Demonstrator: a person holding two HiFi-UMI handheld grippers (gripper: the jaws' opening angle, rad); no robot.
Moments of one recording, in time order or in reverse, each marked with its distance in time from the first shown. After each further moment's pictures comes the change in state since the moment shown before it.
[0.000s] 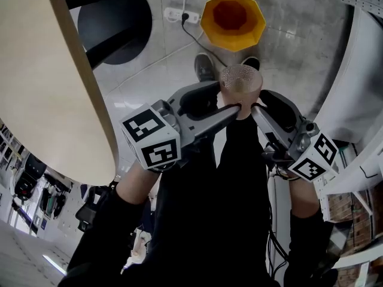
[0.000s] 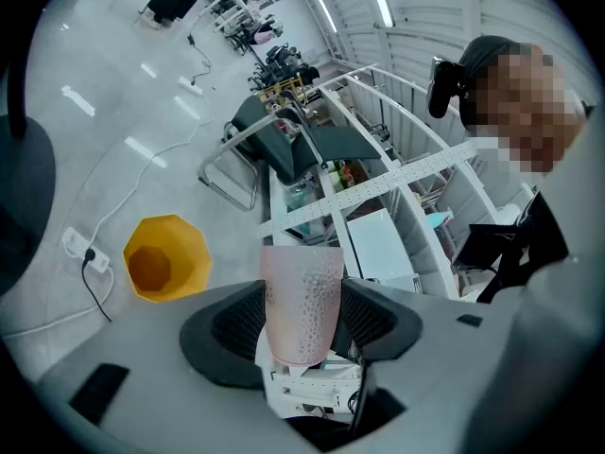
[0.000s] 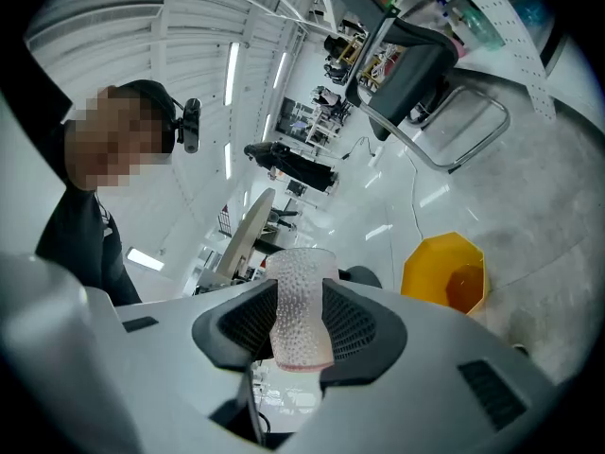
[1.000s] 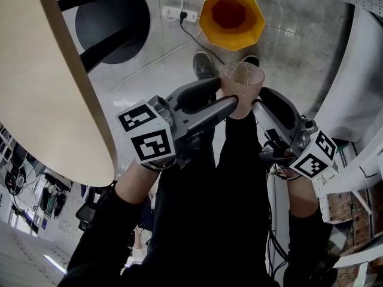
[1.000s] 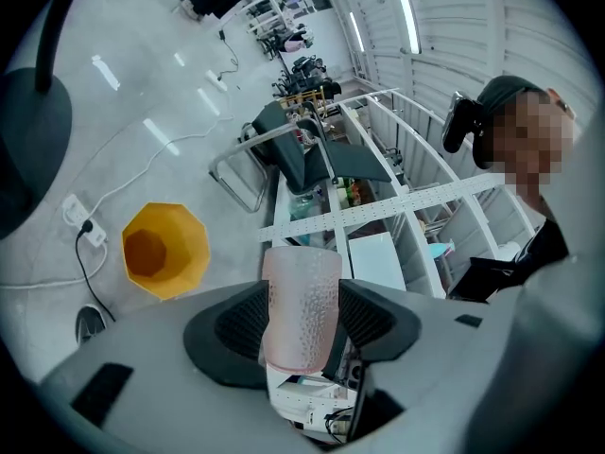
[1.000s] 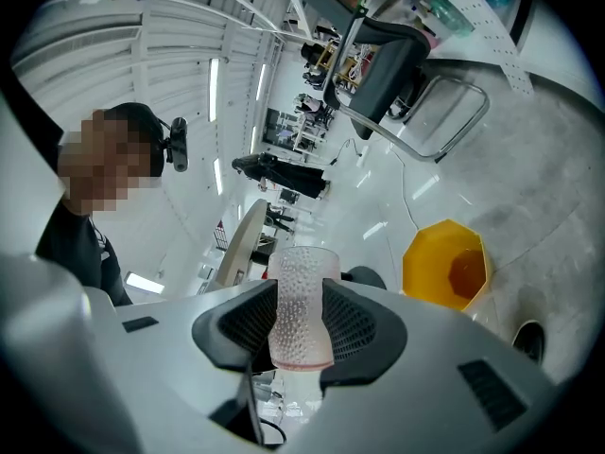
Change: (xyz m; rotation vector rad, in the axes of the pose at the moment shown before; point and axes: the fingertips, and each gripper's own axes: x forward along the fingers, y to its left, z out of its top) left arm 0.001 0.010 0.012 -0.156 -0.066 -0.026; right arm 0.003 -0.010 0.004 0.120 -0.048 -0.010
